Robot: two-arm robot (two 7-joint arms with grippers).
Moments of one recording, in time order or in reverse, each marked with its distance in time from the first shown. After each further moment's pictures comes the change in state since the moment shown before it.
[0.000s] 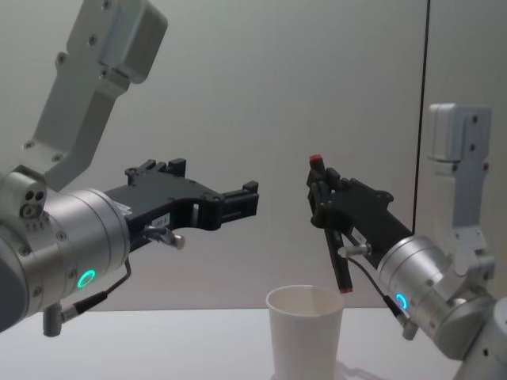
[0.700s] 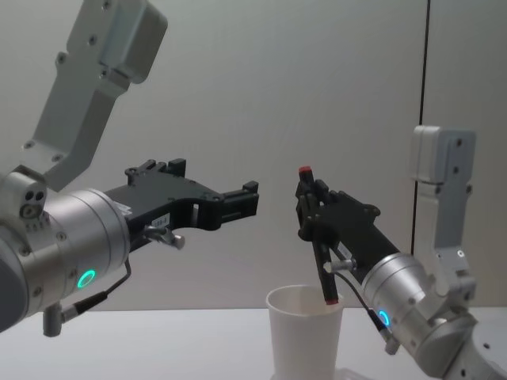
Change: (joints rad) left arm 0.000 0.000 0.000 0.000 0.000 0.000 0.000; right arm 0.076 -0.036 -0.010 0.191 0.033 -0.123 0.015
